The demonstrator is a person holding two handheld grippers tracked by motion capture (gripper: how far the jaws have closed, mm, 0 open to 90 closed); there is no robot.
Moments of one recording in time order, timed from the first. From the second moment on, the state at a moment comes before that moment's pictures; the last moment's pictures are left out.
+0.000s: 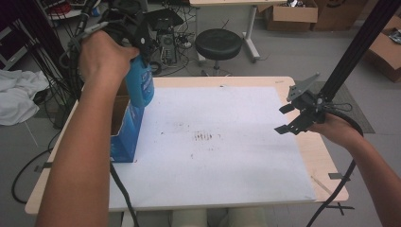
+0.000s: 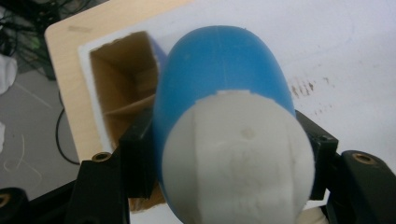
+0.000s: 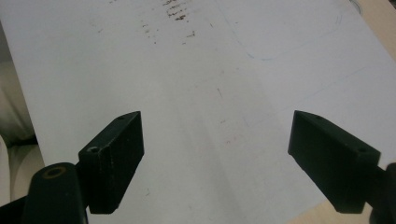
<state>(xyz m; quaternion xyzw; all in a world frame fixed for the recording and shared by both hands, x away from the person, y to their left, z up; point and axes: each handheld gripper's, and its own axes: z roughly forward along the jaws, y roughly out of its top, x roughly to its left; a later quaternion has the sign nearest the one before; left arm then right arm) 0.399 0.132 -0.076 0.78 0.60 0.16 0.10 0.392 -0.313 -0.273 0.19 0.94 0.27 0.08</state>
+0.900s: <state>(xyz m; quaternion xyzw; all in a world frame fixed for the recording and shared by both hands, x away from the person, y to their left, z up) 0.378 0.209 -0.092 0.70 0.69 0.17 0.09 0.391 -0.320 -0.273 0.18 0.95 0.25 0.08</state>
